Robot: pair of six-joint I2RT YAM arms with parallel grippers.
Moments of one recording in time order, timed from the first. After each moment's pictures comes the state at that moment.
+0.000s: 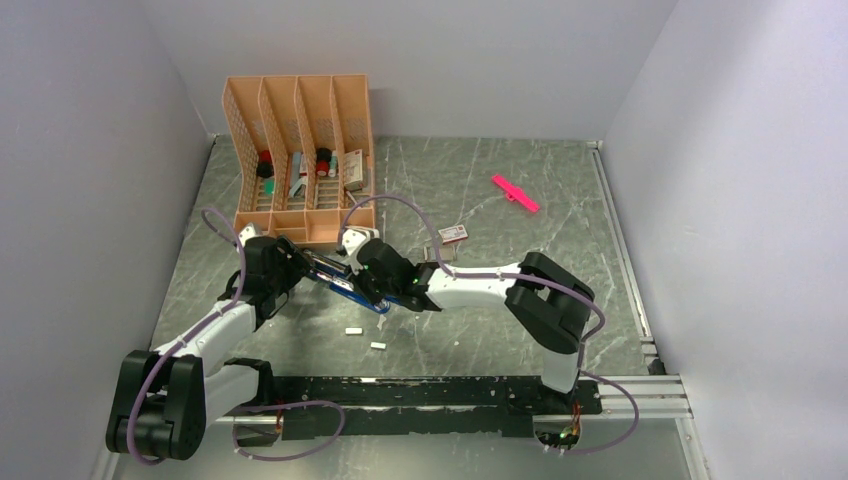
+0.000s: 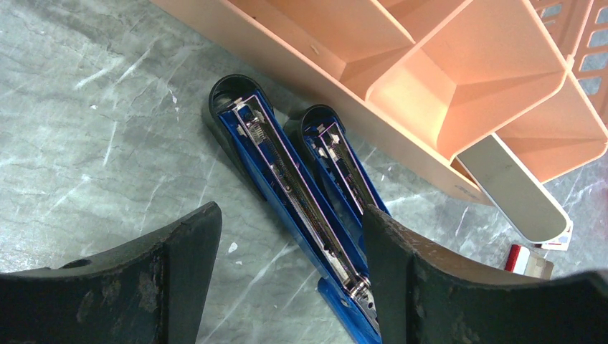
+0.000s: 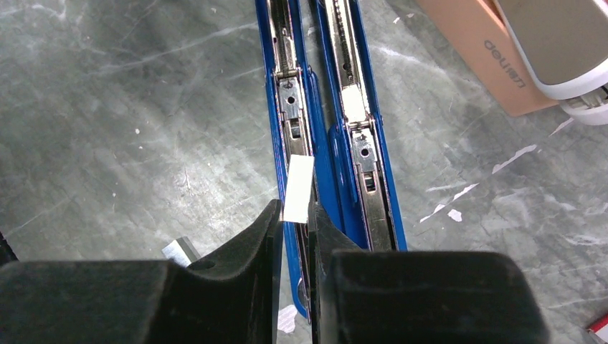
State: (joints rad) left arm -0.13 1.08 0.33 0.09 -0.11 -0.80; right arm 1.08 1.84 1.09 0.09 0.05 0.10
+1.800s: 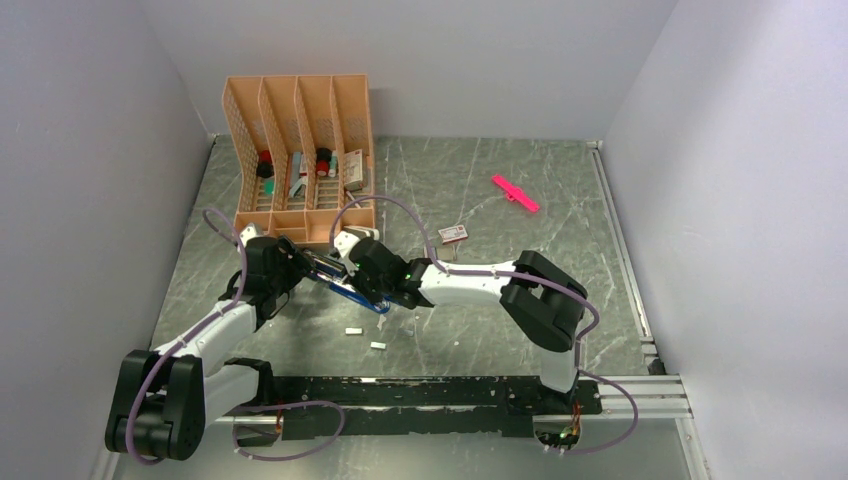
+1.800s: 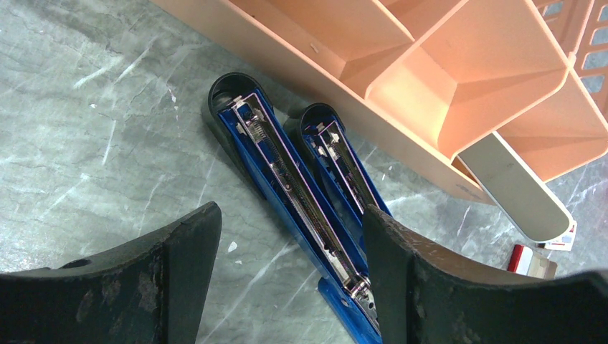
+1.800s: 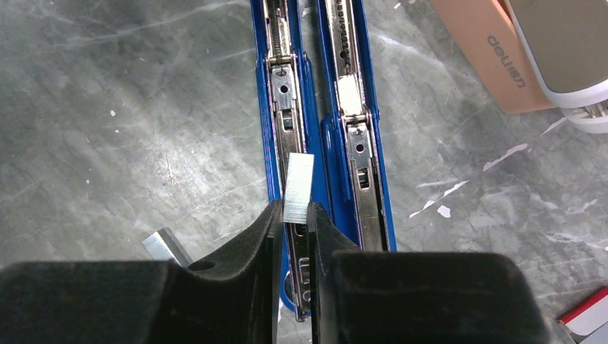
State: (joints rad) left arm -0.14 1.08 0.33 0.09 -0.13 -0.80; right arm 1.09 1.88 1.18 -0.04 0.06 0.05
